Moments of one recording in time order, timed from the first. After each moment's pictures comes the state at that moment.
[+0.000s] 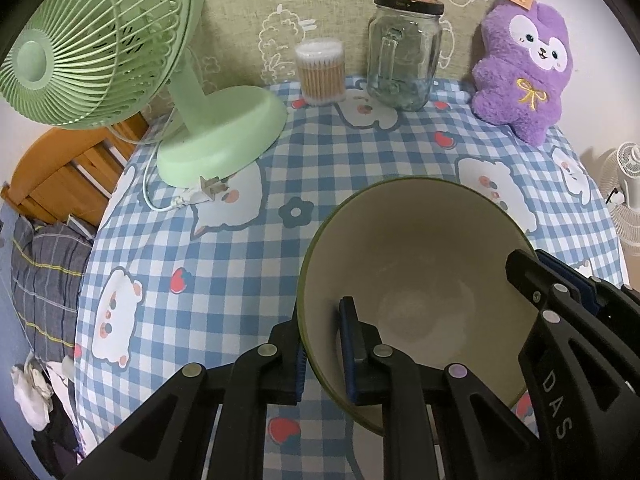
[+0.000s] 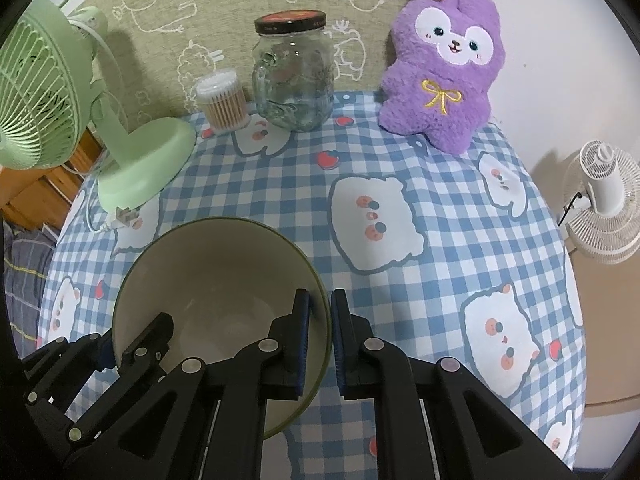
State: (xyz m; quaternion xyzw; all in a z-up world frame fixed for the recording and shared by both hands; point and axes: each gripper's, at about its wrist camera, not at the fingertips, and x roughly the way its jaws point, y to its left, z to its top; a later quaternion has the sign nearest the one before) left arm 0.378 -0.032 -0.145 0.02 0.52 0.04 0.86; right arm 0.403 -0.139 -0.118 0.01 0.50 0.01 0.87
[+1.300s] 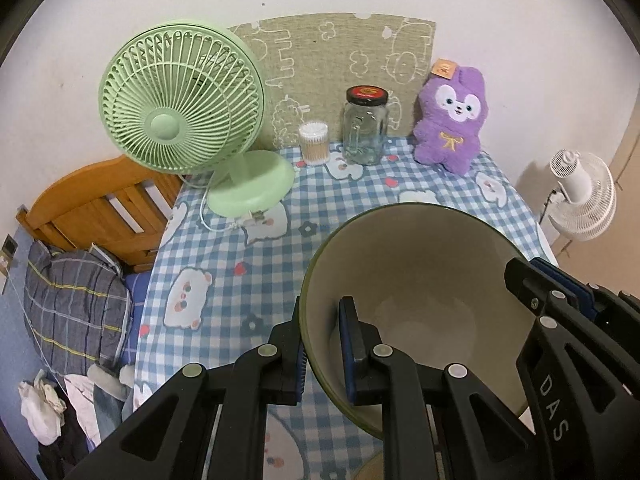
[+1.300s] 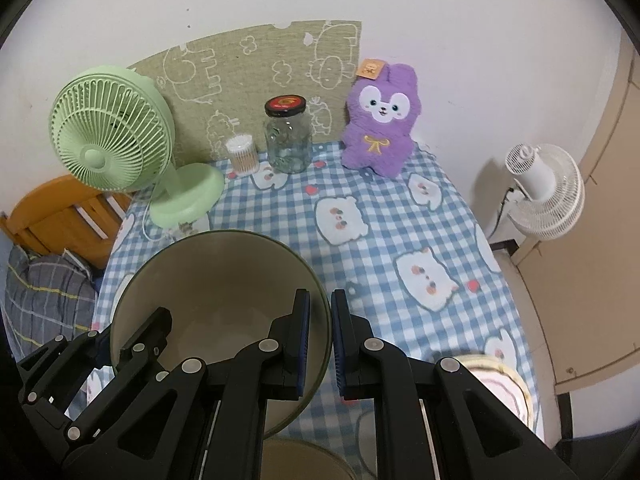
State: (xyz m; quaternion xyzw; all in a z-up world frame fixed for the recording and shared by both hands) left arm 0.248 -0.020 -0.031 0.03 0.44 0.00 0.90; right arm 0.254 -0.132 0.002 0.03 0.44 -0.04 0.90
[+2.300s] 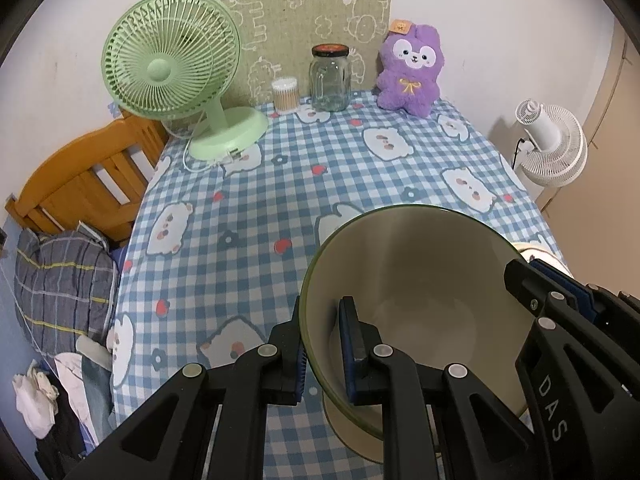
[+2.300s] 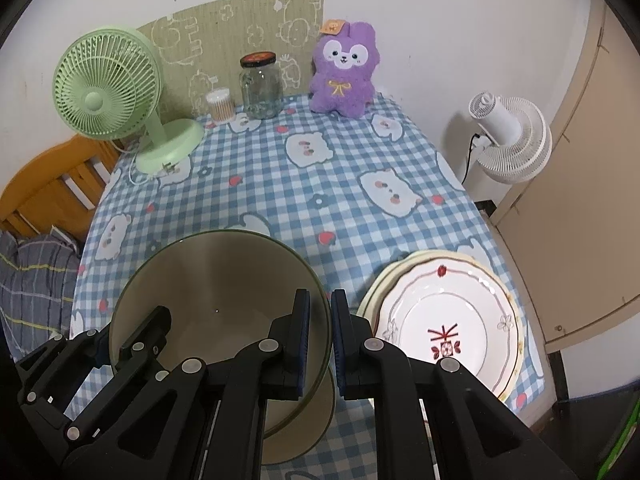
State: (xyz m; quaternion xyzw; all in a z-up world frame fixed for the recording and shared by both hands) left arm 0.163 -0.029 -0.067 0.04 0.47 -0.04 0.88; right arm 0.163 -0.139 -0.036 0.04 0.48 -0.08 0.88
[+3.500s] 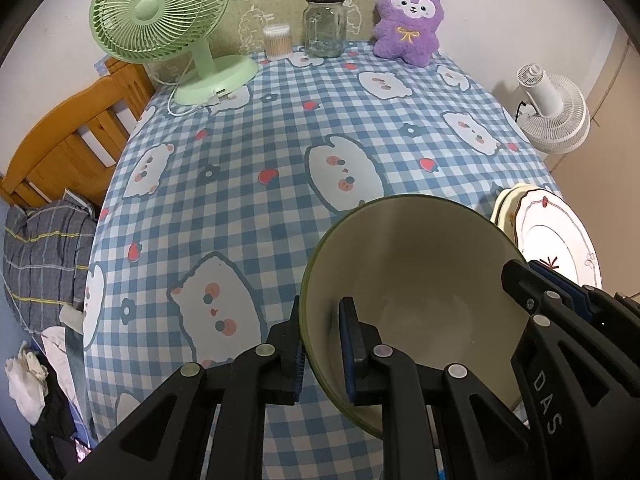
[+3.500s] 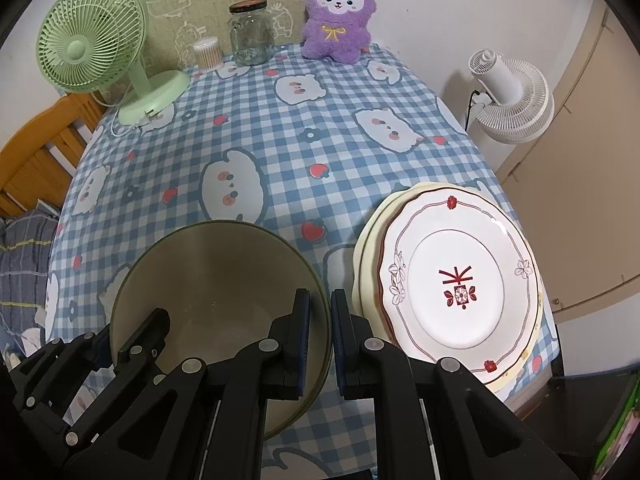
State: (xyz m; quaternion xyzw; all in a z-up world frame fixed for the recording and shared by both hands) left arm 0.147 -0.027 -0.120 0.04 0.53 -0.05 0.85; right arm 0.147 -0.140 -0.090 0.04 0.53 -0.08 0.84
